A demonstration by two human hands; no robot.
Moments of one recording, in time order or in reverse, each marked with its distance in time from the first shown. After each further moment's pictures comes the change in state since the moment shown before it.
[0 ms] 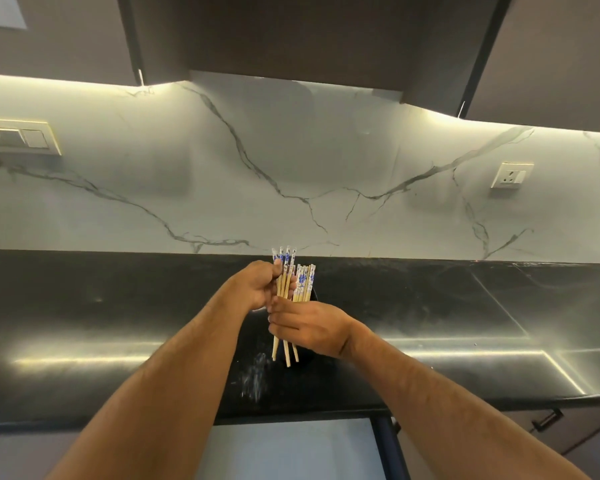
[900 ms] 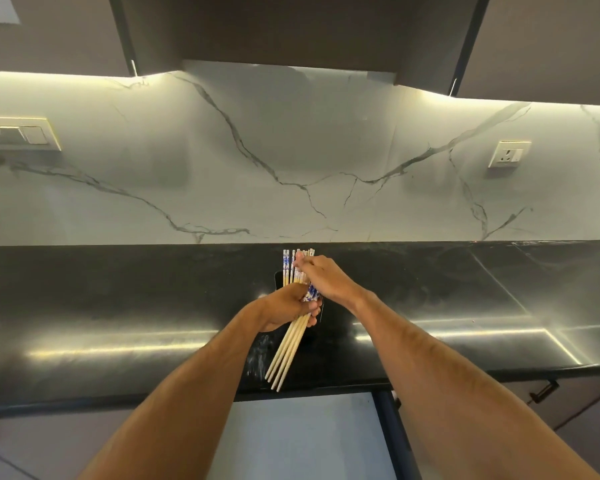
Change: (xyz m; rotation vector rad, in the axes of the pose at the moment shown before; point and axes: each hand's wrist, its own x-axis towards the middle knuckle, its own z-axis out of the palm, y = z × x) left_hand -0.033 -0.068 0.025 0.731 -0.352 0.193; right_hand 0.007 0.023 -0.015 1.042 -0.025 1.369
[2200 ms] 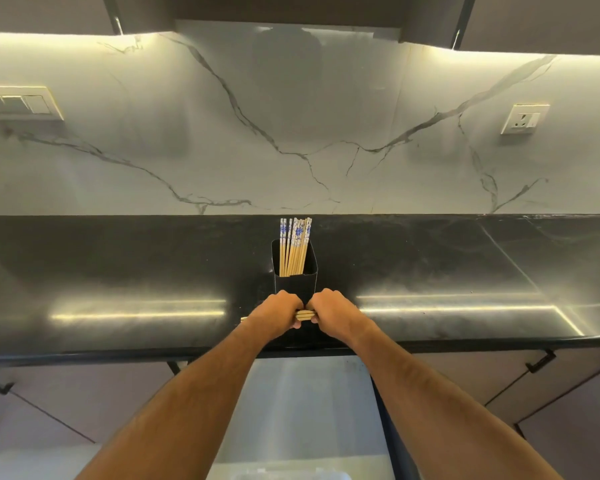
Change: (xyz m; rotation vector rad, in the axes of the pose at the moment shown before) left_hand 0.003 -0.060 0.059 0.903 0.140 -0.233; right_hand -0.068 0.092 0.044 -0.739 -0.276 -0.019
